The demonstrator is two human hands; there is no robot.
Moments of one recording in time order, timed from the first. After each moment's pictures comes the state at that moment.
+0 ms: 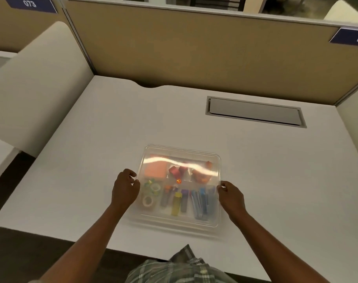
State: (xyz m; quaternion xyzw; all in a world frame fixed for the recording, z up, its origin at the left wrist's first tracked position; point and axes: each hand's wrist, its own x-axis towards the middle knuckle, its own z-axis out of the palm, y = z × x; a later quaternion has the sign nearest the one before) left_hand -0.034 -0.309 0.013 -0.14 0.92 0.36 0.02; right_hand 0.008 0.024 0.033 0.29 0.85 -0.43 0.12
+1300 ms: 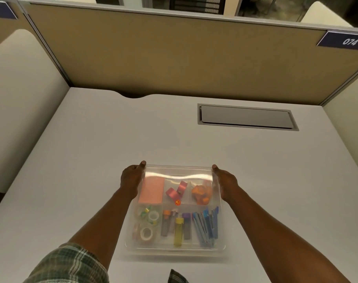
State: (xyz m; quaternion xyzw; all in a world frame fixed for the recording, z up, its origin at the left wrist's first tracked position) left_hand -0.177 -0.273 0.000 -0.29 0.76 0.56 0.14; right_hand -0.121 0.022 0.022 0.44 0.66 -0.60 0.12
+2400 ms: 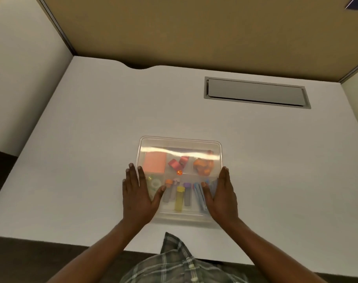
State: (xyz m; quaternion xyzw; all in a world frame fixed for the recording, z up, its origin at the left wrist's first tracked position) left_hand 0.001 -0.274 -0.016 0.01 0.98 0.17 0.04; right_hand 0.033 -0.013 -0.012 0.15 0.94 -0.29 0.04
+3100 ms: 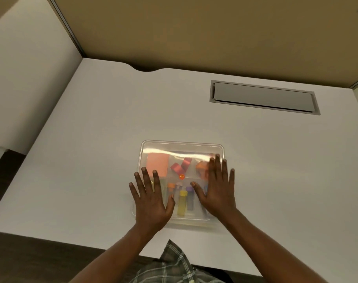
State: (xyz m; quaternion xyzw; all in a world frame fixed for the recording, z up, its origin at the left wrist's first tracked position) left_hand 0.009 -0.245 -0.021 0.03 0.99 0.10 0.04; right_hand -0.008 -0.020 -0.002 0.03 0.99 -0.13 0.04
